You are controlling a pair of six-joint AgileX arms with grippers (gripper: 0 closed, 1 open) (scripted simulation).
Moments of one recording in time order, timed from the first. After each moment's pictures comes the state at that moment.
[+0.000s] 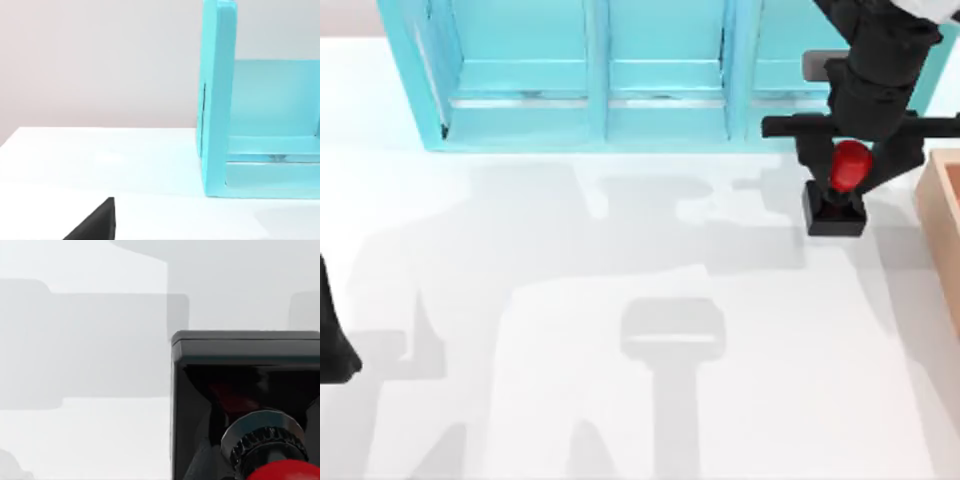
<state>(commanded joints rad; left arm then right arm) 0.00 0.00 0.00 0.00 0.00 0.00 0.32 2.24 1.98 -1.30 0.01 0.35</state>
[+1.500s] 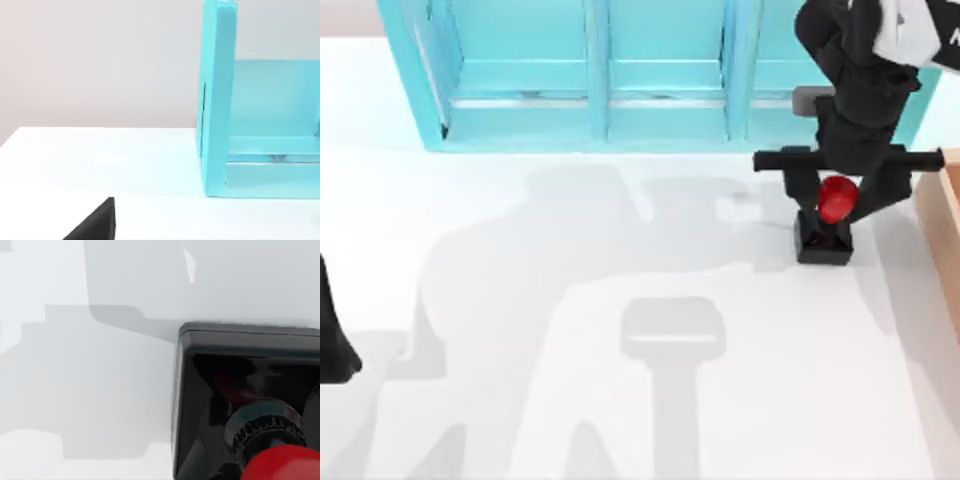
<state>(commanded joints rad) 0.00 0.00 0.00 0.00 0.00 0.00 0.32 2.27 1.84 -1.14 0.01 0.35</state>
